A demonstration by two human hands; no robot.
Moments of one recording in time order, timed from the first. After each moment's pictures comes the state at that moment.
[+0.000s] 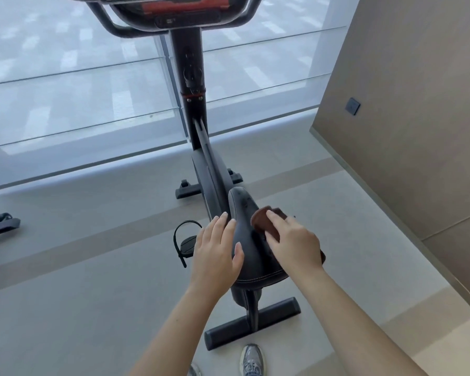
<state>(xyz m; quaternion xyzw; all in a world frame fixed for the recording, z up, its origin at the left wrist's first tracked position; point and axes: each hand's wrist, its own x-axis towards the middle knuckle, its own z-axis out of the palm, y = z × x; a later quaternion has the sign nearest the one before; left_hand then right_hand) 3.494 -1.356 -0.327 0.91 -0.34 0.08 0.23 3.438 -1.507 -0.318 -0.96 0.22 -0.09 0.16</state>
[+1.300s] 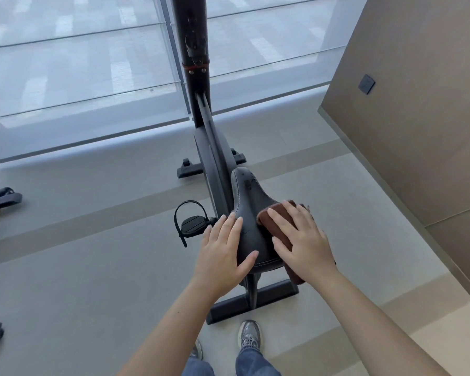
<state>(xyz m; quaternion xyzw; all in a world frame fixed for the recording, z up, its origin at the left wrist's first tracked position) 3.480 -1.349 -0.361 0.91 -0.35 -0.04 0.21 3.408 -1.521 -0.351 -0.97 0.14 -0.05 0.19</state>
